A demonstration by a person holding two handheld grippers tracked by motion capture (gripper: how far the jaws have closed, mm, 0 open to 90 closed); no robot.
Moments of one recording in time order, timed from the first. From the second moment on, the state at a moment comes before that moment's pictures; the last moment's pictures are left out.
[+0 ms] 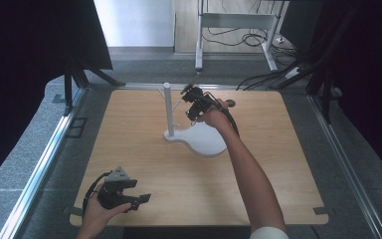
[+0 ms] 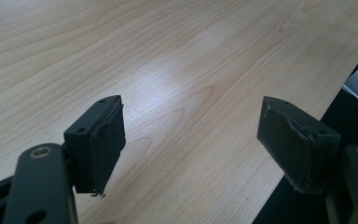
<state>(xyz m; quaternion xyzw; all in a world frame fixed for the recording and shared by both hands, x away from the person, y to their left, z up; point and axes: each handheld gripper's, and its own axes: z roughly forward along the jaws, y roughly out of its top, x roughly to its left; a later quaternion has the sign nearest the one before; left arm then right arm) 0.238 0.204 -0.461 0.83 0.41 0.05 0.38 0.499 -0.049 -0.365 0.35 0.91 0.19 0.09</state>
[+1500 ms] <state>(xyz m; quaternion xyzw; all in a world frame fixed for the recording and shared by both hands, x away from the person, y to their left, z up) 0.239 0.200 -0.463 0.83 0.41 0.05 0.38 0.532 -0.024 -0.348 0.36 0.90 0.20 0.12</state>
